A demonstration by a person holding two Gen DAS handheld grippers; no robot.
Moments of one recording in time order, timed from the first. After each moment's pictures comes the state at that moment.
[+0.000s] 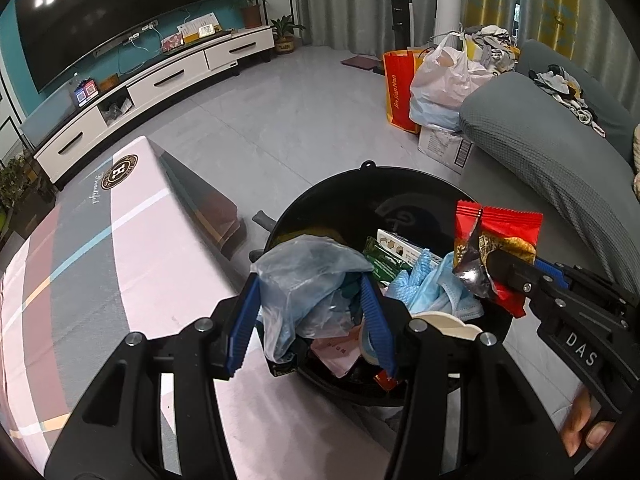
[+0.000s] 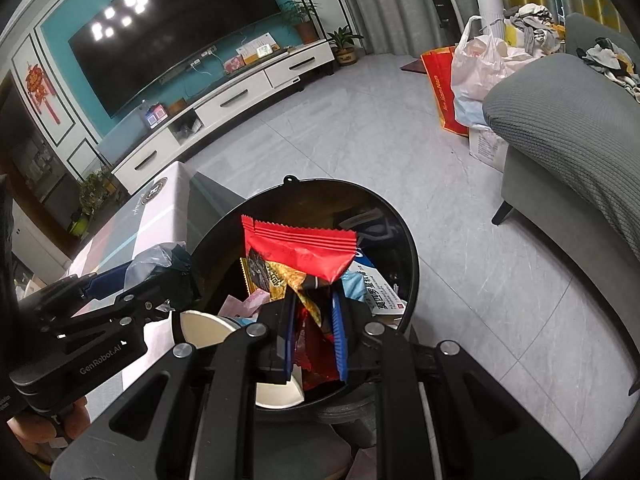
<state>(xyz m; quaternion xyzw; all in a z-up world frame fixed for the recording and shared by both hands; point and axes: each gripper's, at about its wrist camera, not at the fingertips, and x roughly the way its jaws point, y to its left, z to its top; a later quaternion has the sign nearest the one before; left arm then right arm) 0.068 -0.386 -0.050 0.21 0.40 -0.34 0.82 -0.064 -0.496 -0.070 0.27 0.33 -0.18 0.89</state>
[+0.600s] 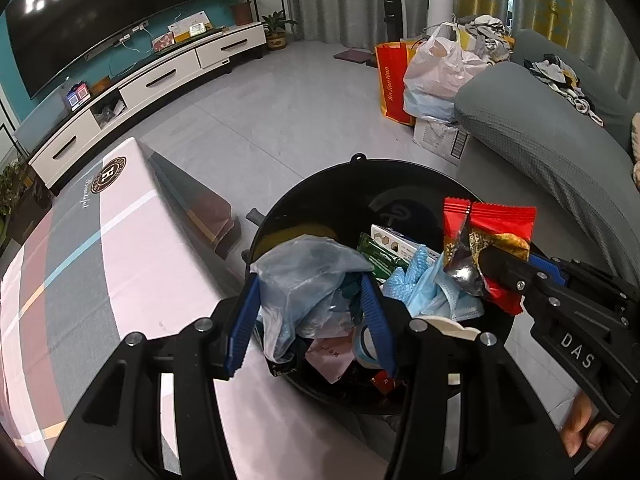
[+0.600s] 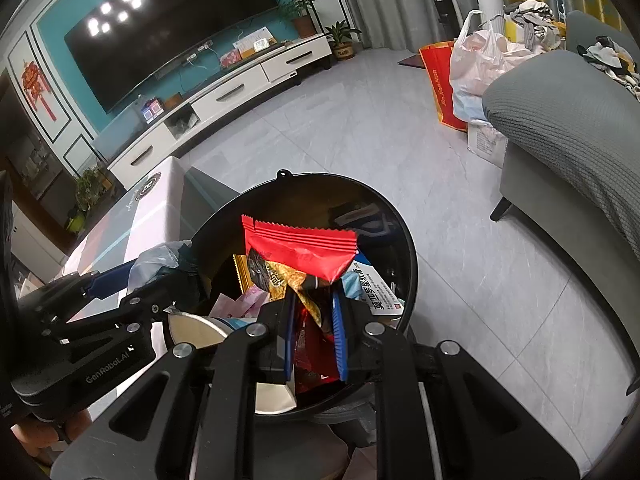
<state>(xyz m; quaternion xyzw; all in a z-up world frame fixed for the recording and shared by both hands) 0.068 -0.399 -0.057 0.23 0.40 -0.35 0.82 -0.058 -0.498 -0.075 0.27 0.35 -0.18 0.88</state>
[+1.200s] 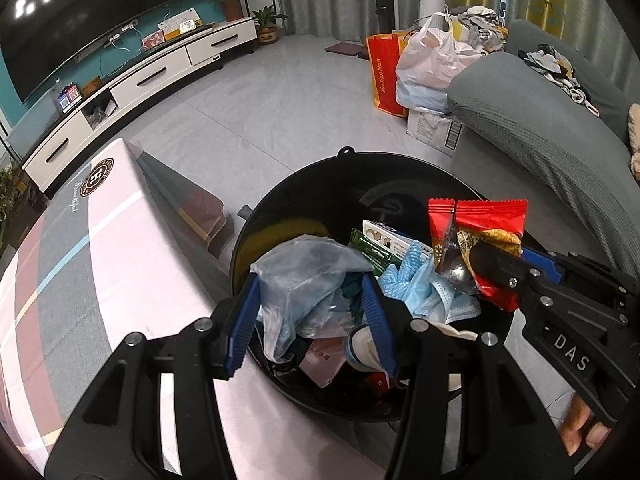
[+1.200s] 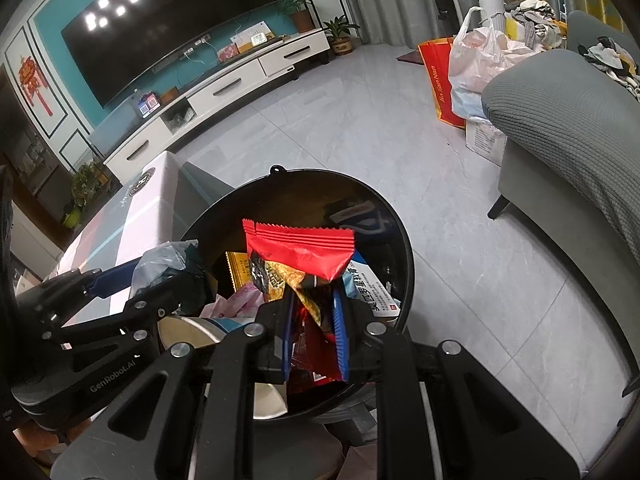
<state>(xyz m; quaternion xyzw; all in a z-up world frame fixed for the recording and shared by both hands) 0.068 -0.409 -0.064 0.24 0.41 -0.36 0.81 -0.053 -0.500 -0.079 0.26 0.36 -0.19 0.88</state>
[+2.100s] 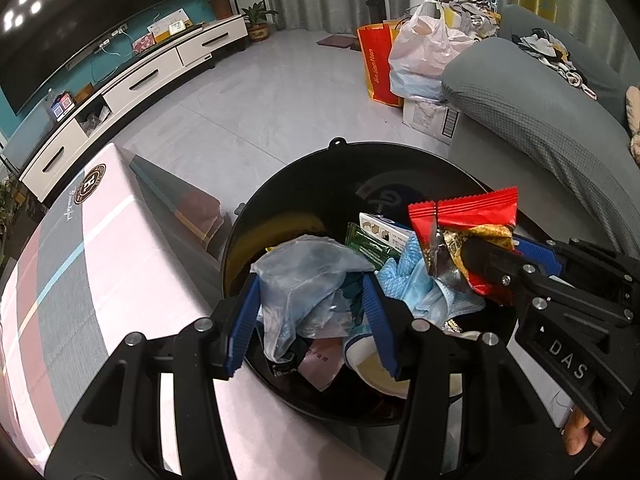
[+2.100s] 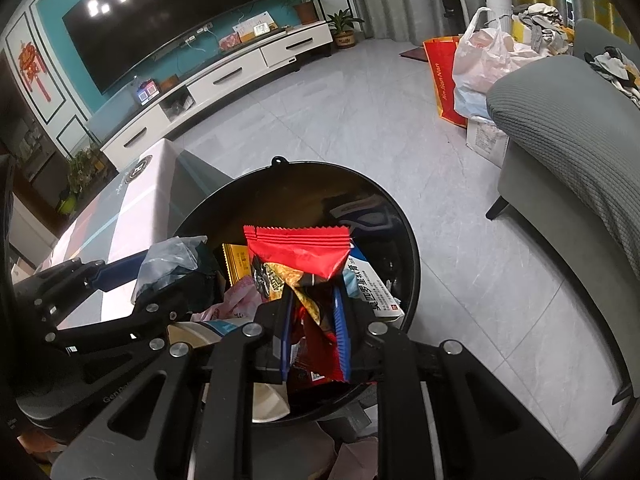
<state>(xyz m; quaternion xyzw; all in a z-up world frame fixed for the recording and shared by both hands) 0.067 -0.417 -0.071 0.26 0.41 -0.36 0.80 -0.047 -0.499 -0.086 0.25 0.37 -0.18 0.87</state>
